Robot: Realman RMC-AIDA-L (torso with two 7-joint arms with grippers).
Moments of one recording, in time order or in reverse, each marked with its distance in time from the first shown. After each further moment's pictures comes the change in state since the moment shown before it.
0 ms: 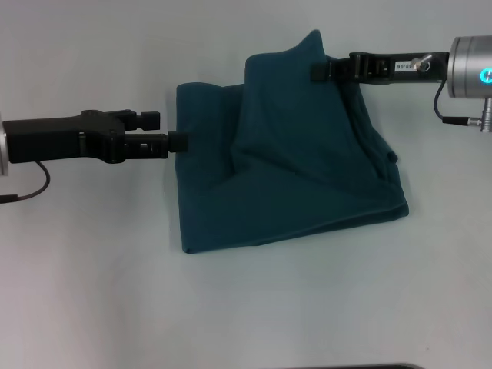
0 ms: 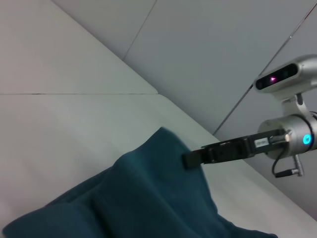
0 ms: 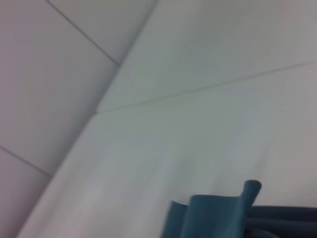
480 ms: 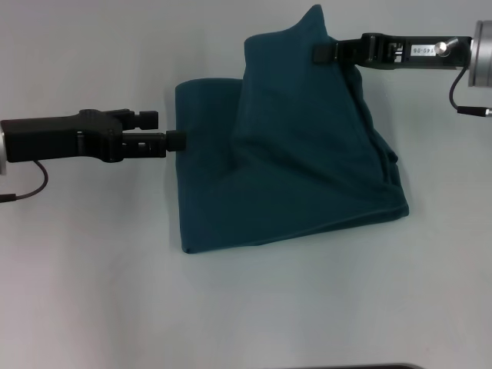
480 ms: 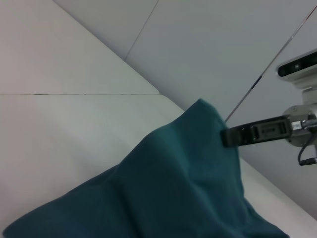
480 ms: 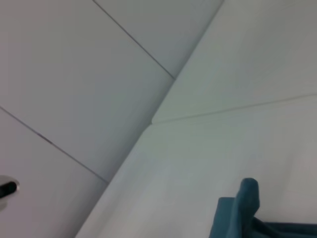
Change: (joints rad) left arm 0.000 0.004 -0.002 0.000 0.000 0.000 -0.002; right arm -0.031 -0.007 0.024 0.074 0.070 0.160 0.000
